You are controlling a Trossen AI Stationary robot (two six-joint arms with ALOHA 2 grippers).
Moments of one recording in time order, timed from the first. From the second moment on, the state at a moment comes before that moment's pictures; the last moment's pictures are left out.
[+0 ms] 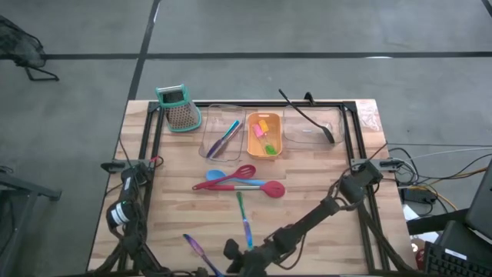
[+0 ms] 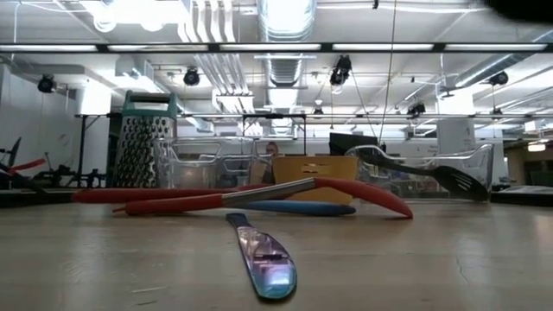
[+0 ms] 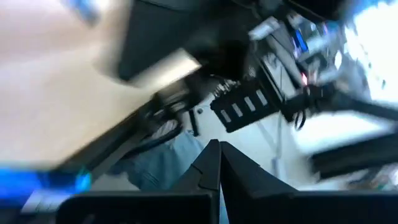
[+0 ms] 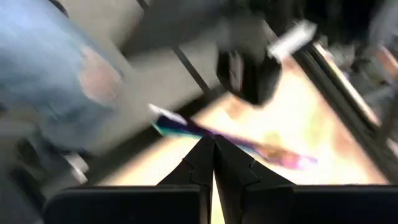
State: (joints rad) left arm -1.09 2.27 1.59 0.01 -1.07 -1.66; right arm 0.59 2.36 1.73 0.08 0.16 -0.53
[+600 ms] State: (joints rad) left arm -1.03 2.27 1.81 -0.38 -0.76 -1.14; right arm 0.81 1.97 1.53 -0.82 0.57 0.14
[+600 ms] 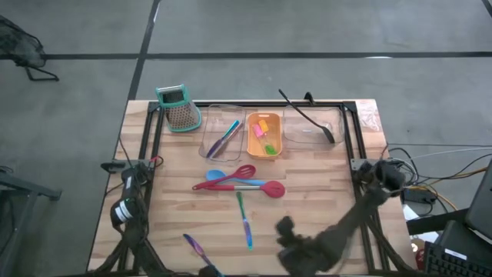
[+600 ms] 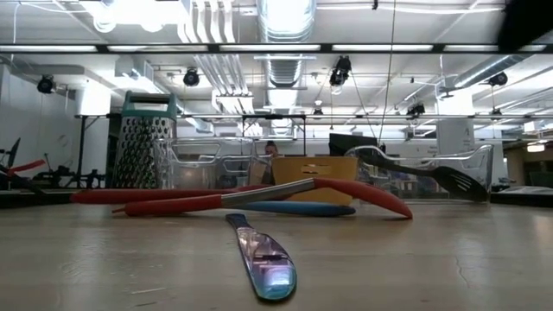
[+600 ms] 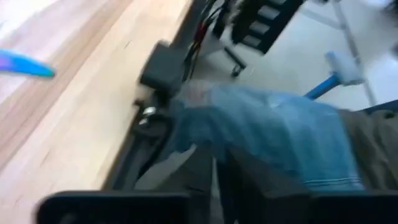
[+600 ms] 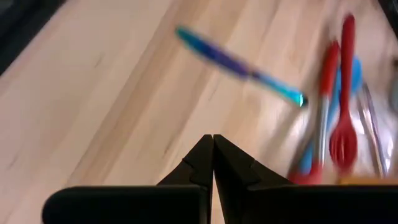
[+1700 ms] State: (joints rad) left arm -0.98 2.27 1.79 -0.70 -0.39 -1.30; right arm 0.84 1.49 0.85 -0.53 0.73 0.51
